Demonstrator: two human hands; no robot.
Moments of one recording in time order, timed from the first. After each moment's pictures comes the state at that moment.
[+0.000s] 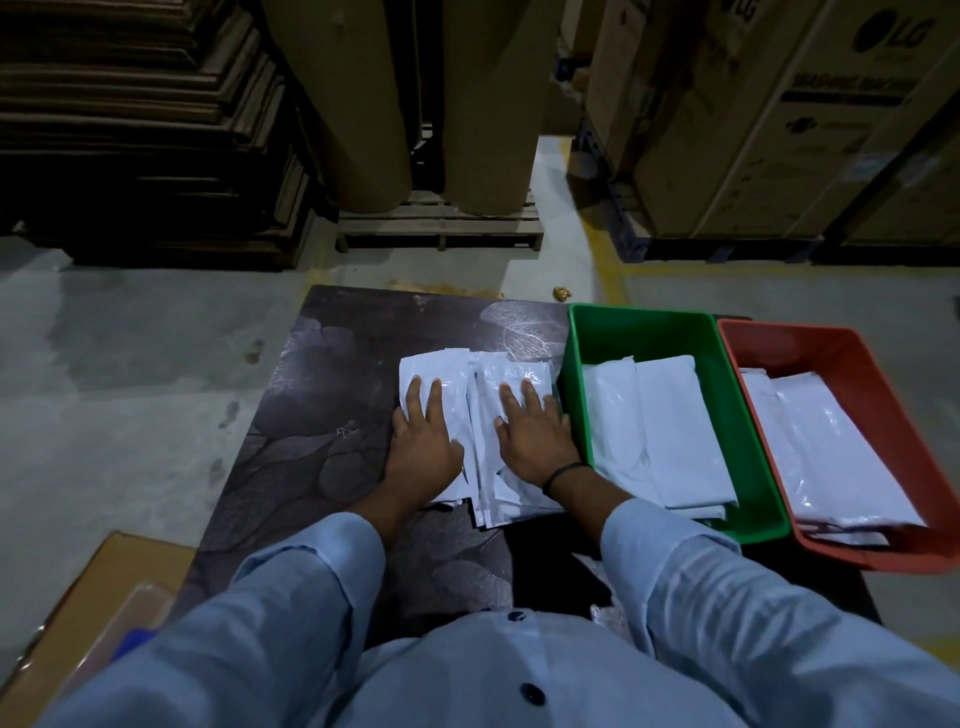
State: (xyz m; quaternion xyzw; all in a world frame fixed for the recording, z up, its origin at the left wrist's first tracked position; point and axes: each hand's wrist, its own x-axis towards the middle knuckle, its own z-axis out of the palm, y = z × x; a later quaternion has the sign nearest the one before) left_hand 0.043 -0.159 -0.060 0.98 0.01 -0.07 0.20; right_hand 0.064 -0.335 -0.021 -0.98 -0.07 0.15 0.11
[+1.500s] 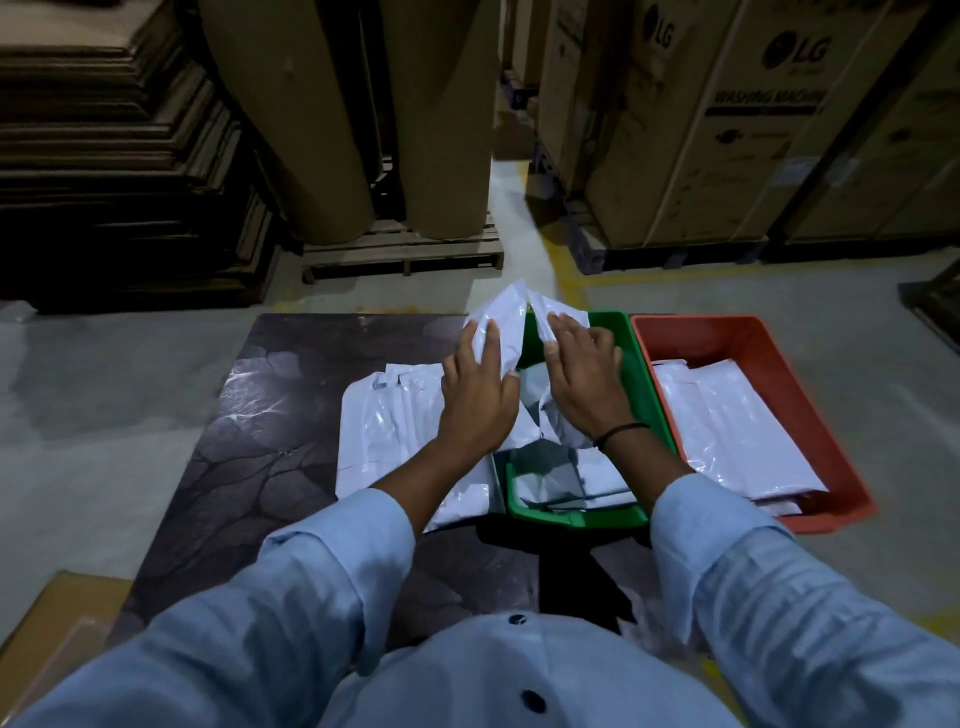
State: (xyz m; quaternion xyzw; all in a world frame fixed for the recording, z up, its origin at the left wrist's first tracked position) left_hand 0.055 -0.324 0.058 0.94 -0.06 0.05 0.34; right_hand 0.081 -0.489 0.058 -0.97 -0.05 -0.15 0.20
